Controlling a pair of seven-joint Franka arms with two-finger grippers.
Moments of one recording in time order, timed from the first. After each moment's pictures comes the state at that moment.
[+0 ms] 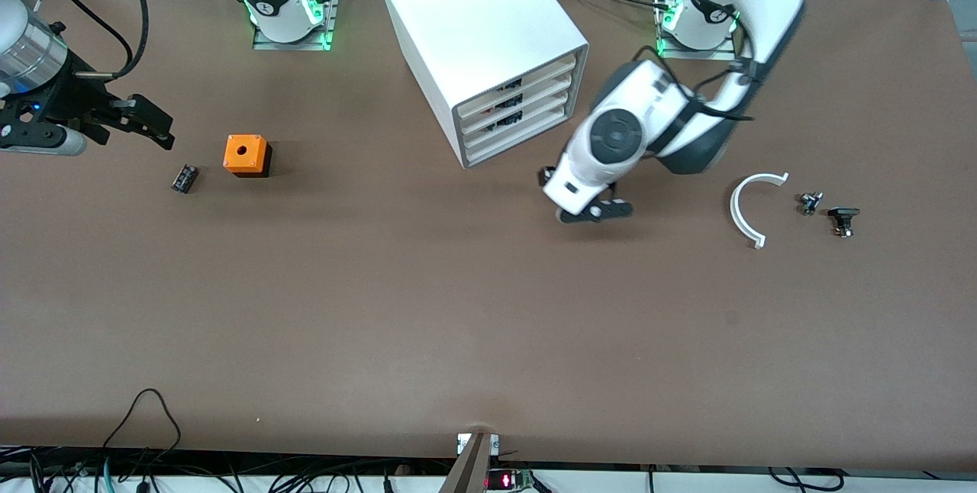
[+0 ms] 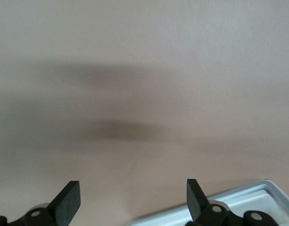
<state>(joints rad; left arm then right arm) -0.05 0.50 -0.54 -1.68 0.14 1.92 -0.70 0.01 -0.03 0.08 -1.70 -0.03 1.71 0.16</state>
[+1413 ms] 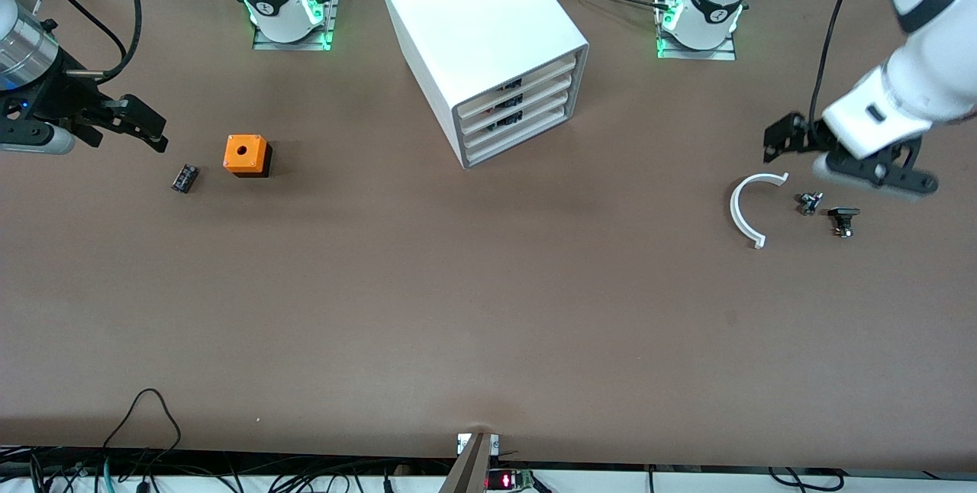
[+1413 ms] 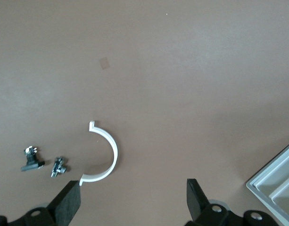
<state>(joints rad) 0.01 -0.01 -0.10 -1.73 -0.03 1.71 0.14 0.01 -0.03 0.07 -1.70 -0.03 1.74 0.16</state>
